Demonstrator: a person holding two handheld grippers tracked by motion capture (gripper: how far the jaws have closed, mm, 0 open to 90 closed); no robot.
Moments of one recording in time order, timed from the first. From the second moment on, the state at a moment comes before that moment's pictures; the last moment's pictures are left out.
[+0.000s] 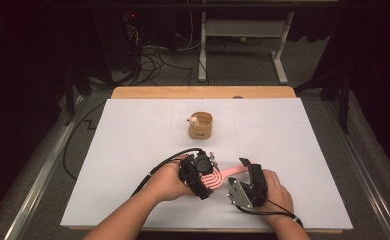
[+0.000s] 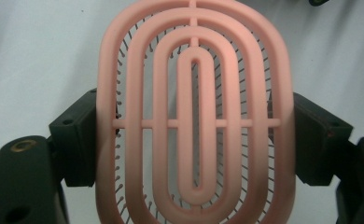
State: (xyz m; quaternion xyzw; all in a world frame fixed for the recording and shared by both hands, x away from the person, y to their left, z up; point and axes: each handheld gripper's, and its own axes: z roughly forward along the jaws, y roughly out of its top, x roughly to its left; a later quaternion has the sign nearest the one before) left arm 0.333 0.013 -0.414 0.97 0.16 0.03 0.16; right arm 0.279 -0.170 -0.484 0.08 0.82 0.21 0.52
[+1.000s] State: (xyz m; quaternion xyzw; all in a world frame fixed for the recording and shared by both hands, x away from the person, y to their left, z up) left arm 0.335 0.000 -0.409 0.98 0.15 0.03 0.16; right arm 0.271 -0.157 -0.486 0.00 0.83 0.17 0.53
